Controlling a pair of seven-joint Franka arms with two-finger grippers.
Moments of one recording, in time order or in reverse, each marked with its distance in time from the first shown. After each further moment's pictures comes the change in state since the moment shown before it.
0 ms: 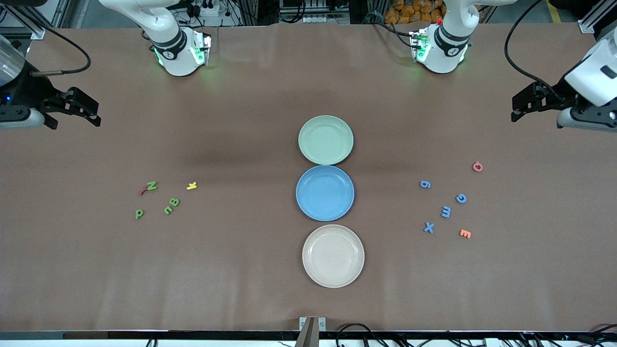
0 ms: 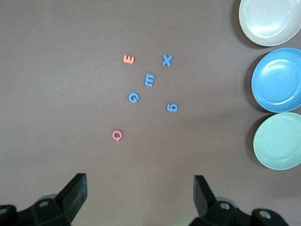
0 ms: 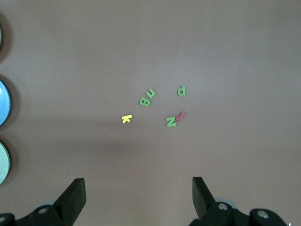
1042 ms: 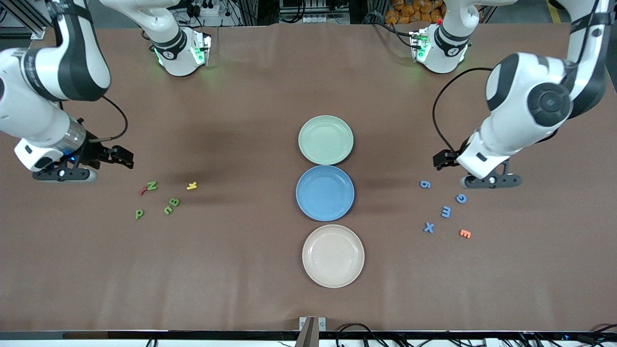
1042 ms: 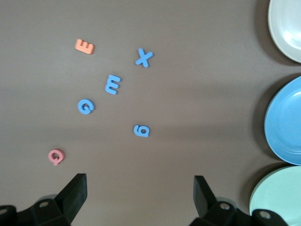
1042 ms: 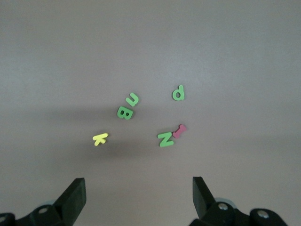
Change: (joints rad) left arm -0.017 0.168 -0.131 -0.321 0.007 0.445 -0.319; right arm -0.050 0.132 -0.014 -0.342 -0.003 0.449 0.000
